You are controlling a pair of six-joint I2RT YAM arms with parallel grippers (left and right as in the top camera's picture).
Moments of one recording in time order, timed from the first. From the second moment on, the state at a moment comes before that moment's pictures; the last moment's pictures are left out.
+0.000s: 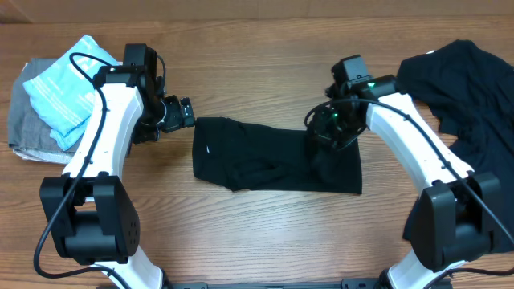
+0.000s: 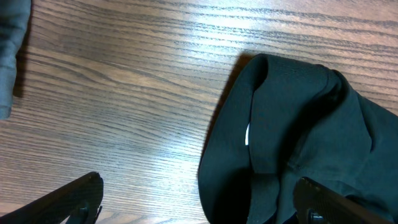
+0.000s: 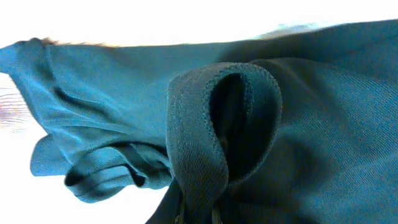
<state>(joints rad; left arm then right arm) 0.00 1.85 1.52 -1.12 0.11 -0.31 0.28 1.81 1.42 -1.00 -0.32 0.49</state>
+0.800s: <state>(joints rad) 0.00 1.85 1.52 -1.12 0.11 -0.31 0.32 1.81 1.42 -1.01 -0.40 0.52</state>
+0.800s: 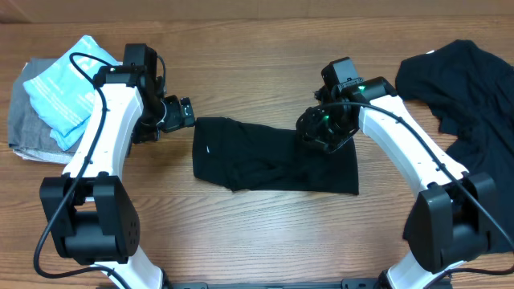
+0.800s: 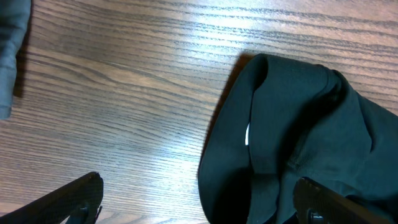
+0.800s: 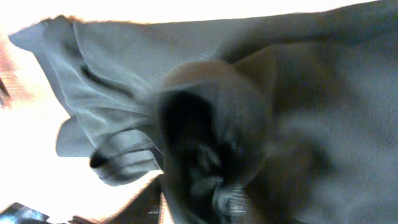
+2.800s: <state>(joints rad) 0.00 1.85 1.52 -1.12 0.11 -0.31 0.45 1.81 1.24 -0.95 -0.33 0.65</state>
